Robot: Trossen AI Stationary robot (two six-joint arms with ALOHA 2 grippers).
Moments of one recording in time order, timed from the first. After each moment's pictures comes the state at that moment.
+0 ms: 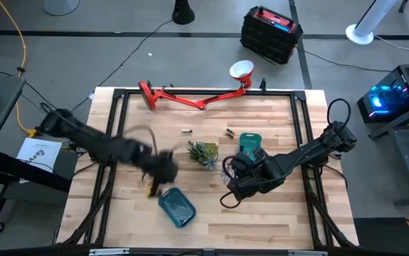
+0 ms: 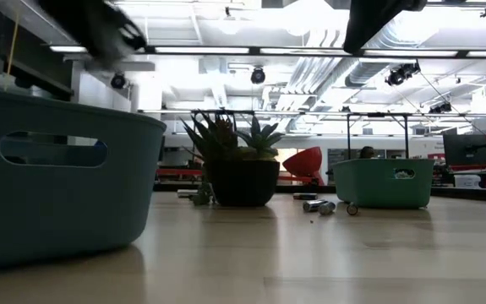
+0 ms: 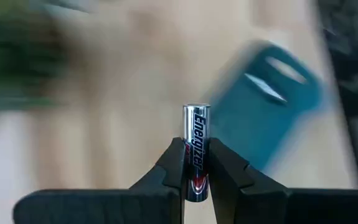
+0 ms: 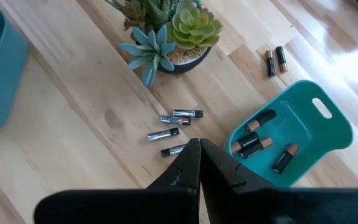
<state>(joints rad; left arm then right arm) -0.34 1.38 1.06 -0.72 0.02 -0.21 0.46 1.72 1.57 -1.24 0.52 1.06</state>
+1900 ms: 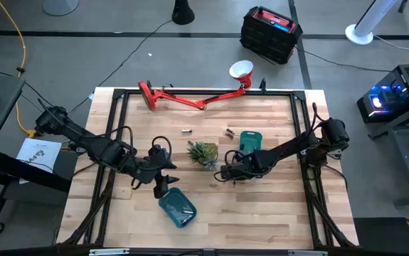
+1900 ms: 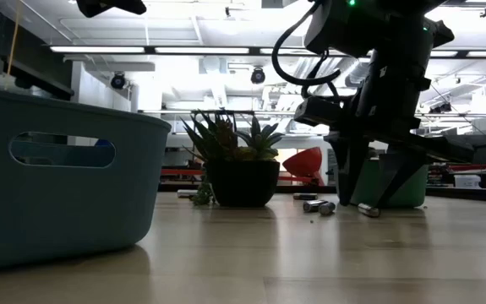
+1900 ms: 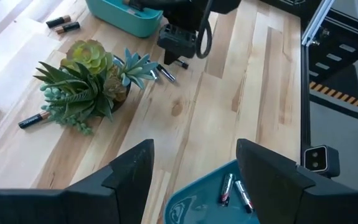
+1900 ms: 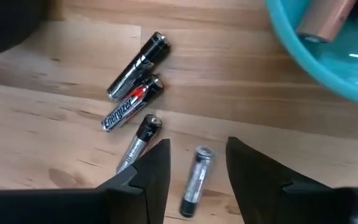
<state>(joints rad) -0.48 1.29 1.14 -0.67 -0.39 -0.70 0.25 1.80 0.98 -0.48 0.11 1.72</state>
